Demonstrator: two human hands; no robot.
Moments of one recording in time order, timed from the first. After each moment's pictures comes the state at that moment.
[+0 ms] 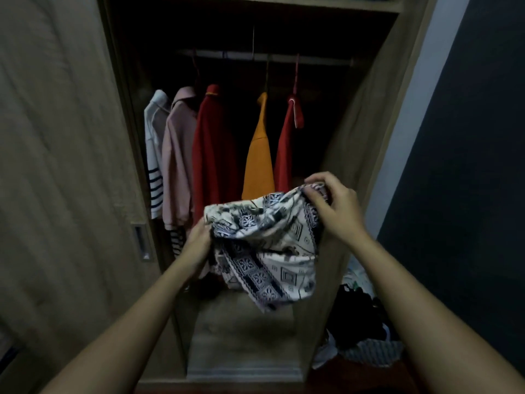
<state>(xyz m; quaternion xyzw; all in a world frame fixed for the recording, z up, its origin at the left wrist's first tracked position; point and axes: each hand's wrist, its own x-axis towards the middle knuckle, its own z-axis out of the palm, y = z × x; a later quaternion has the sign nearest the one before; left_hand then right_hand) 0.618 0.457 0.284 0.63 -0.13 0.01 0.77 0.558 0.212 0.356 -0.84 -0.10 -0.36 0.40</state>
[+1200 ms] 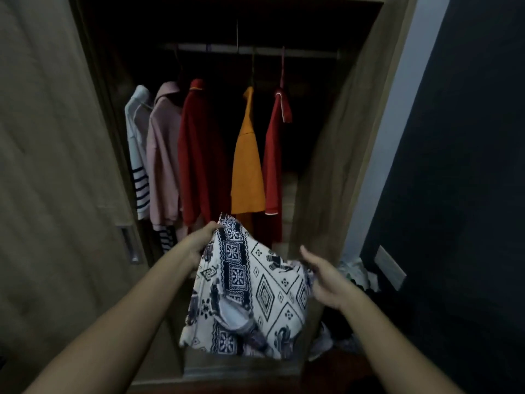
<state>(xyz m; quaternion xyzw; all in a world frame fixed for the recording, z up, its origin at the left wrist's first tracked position) 0.644 0.439 0.284 0.68 0.08 -0.27 0.68 0.536 0.205 0.232 -0.57 0.15 0.17 0.79</state>
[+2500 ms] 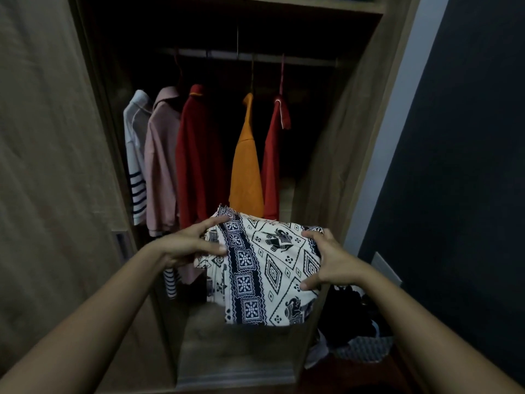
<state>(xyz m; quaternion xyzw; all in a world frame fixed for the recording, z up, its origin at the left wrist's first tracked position) 0.654 0.471 0.297 0.75 -0.21 -0.27 0.57 0.534 0.187 0.303 -0.95 0.01 0.05 0.30</state>
